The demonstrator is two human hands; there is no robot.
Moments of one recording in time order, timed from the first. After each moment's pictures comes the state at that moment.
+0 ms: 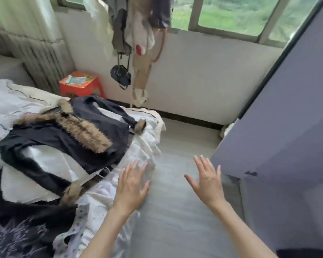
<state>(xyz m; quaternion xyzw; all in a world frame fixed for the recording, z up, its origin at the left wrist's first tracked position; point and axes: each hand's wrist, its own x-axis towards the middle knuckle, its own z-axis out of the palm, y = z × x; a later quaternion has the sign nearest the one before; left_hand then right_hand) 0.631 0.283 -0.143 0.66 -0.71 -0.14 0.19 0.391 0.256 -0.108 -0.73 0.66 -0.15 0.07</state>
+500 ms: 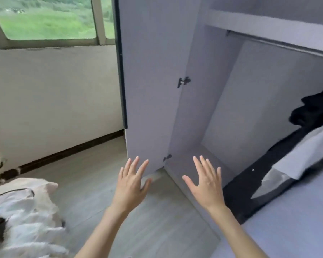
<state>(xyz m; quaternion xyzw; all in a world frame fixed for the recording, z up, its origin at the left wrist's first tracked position) 0.328 0.092 -0.104 0.30 -0.93 -0.15 0.17 0.163 0.257 -0.083 -0.40 0.89 -0.21 -0.05</state>
